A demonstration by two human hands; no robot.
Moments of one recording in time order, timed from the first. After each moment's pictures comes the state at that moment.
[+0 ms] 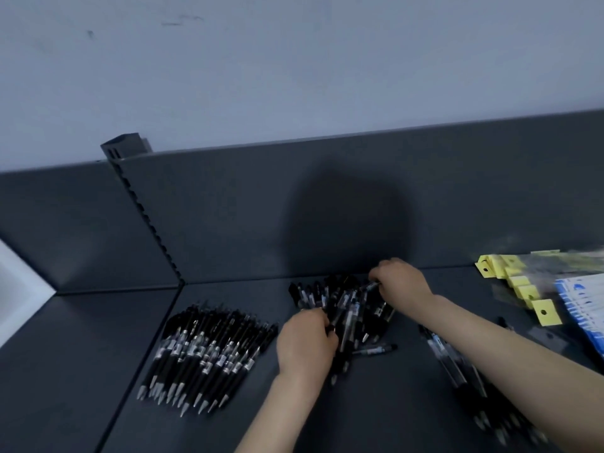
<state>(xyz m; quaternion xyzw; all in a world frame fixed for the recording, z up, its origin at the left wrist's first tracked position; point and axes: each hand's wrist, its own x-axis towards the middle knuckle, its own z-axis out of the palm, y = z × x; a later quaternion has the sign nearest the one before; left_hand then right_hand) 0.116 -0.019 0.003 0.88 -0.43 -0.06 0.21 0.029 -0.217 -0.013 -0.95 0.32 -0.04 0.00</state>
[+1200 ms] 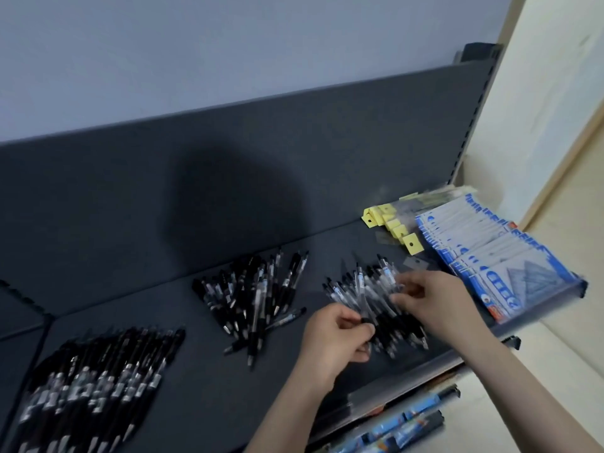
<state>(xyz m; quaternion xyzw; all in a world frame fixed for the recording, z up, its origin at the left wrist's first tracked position) -0.006 -0.050 -0.011 0.64 -0.37 -0.52 0.43 -0.161 -0.123 0.017 -0.74 0.60 -0.21 0.21</state>
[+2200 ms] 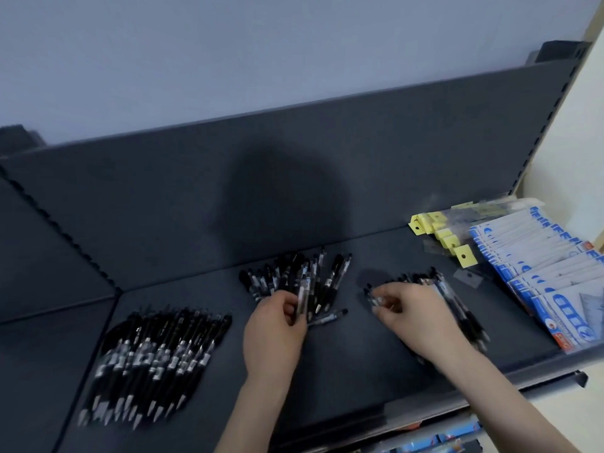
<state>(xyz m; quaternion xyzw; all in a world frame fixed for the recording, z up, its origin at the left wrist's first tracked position) 0.089 -0.013 -0.009 0.83 -0.42 -0.10 0.35 -0.090 -0.112 0.008 -0.81 0.50 -0.18 0.25</state>
